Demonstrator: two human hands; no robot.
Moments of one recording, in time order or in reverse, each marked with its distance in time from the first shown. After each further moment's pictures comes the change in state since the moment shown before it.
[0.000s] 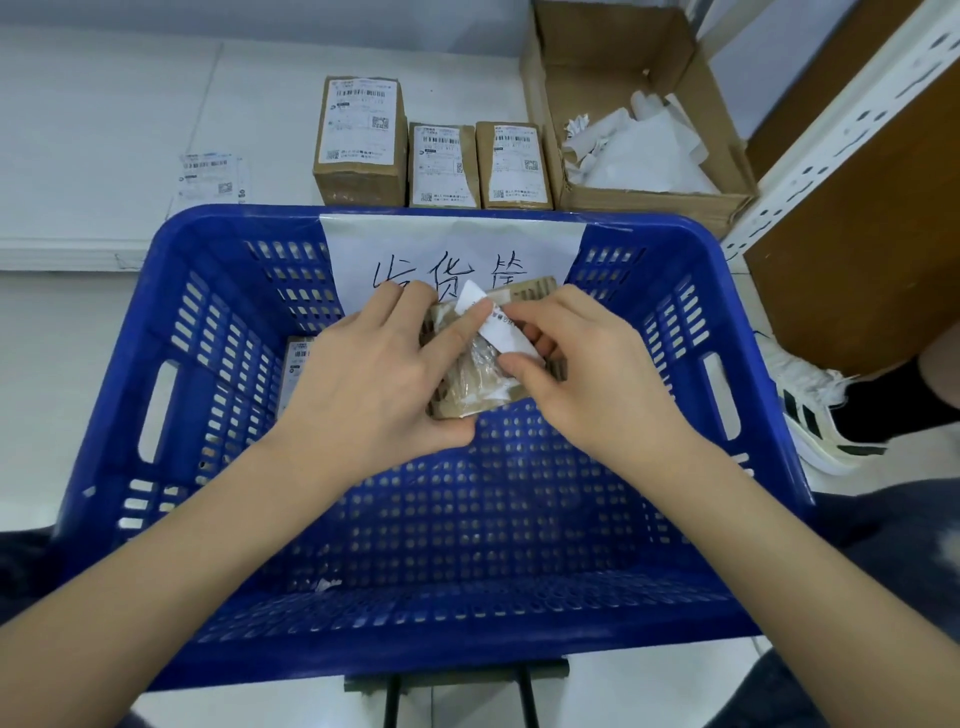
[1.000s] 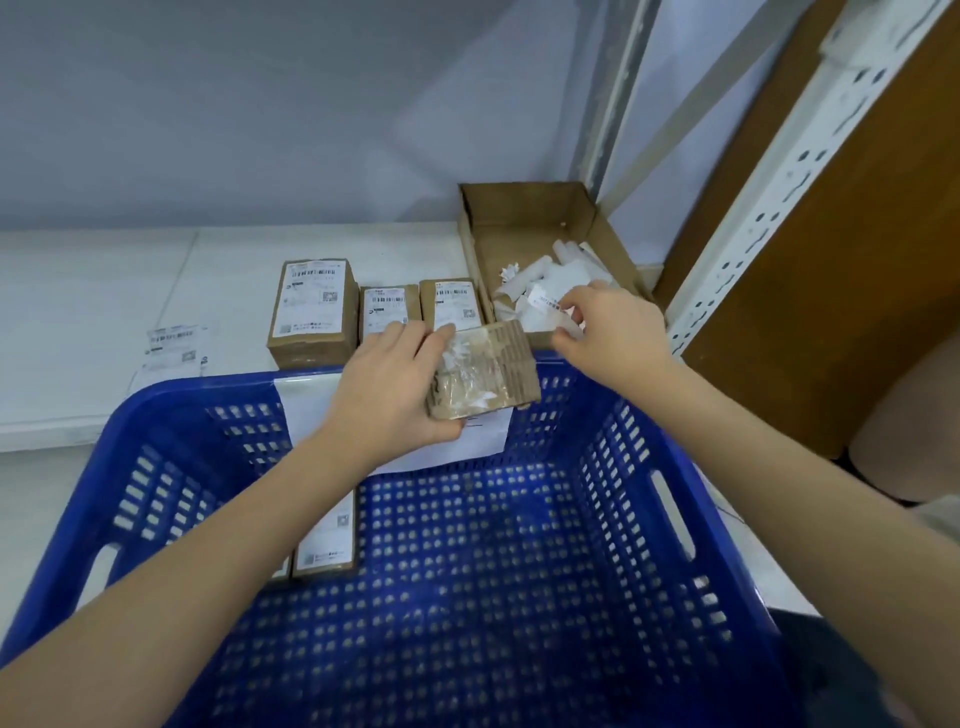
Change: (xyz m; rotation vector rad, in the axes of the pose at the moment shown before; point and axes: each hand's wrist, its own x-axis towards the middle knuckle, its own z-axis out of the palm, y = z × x) left_hand 0.123 -0.026 0.033 -0.049 0.034 -0.061; right_hand 0.111 0.111 -0.071 -0.533 0.002 0.302
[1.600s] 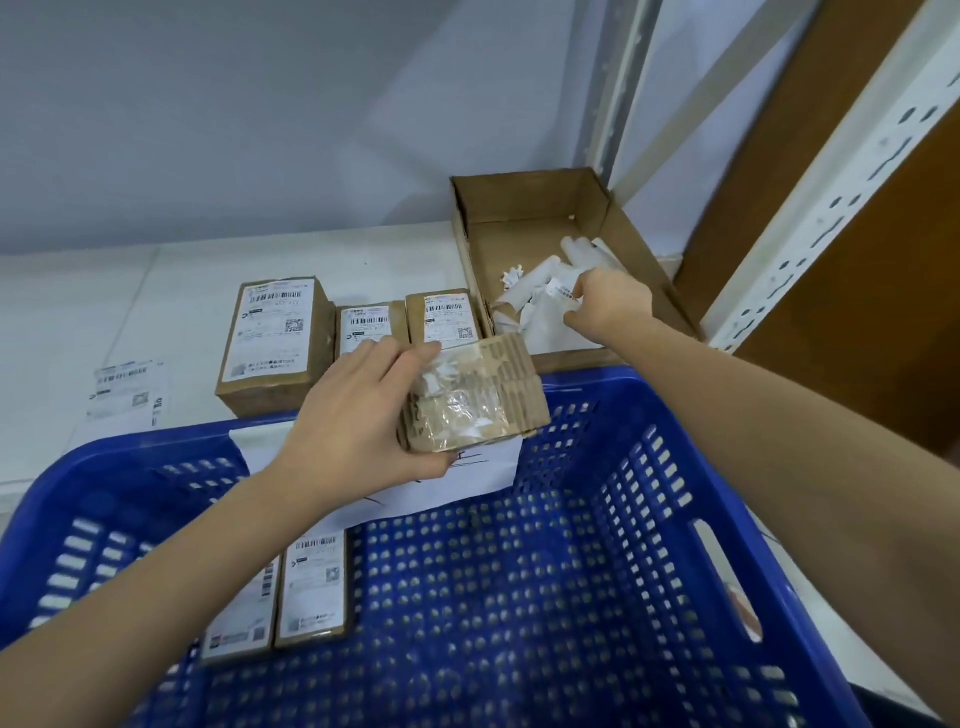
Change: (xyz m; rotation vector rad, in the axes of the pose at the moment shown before) left_hand 0.032 -0.031 0.028 -0.129 -0.065 0.022; right_hand 0.123 0.054 0.090 -0.097 -0.200 0.225
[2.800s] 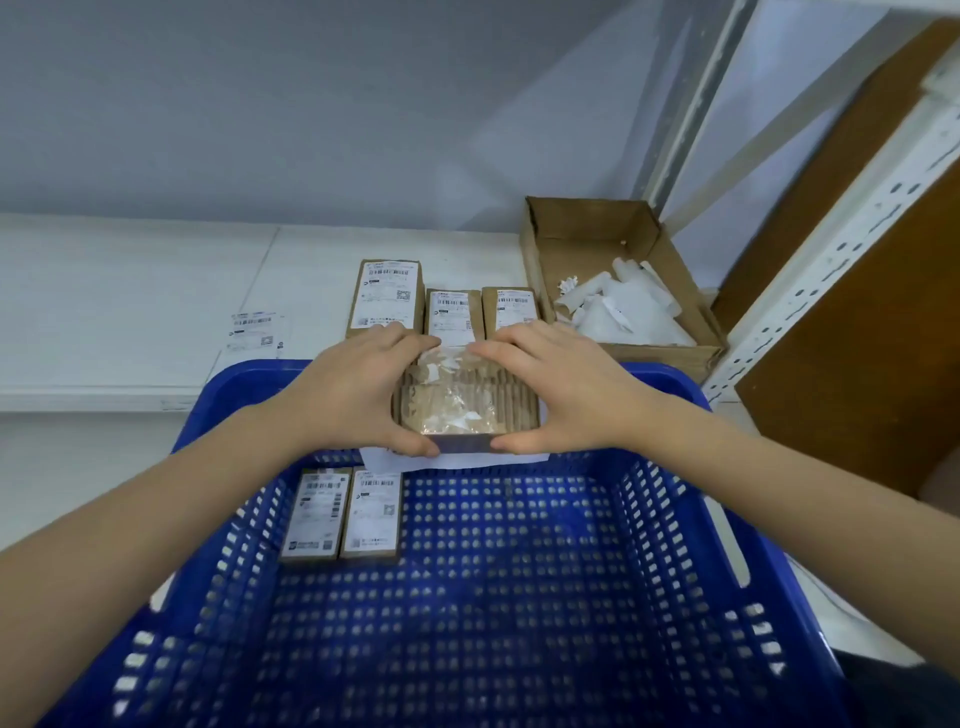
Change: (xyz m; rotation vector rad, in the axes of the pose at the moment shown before) left_hand -0.082 -0.020 -0.080 -0.053 -0.216 -0.113; right_hand -0.184 -0.088 -0.062 0.072 0.163 -1.040
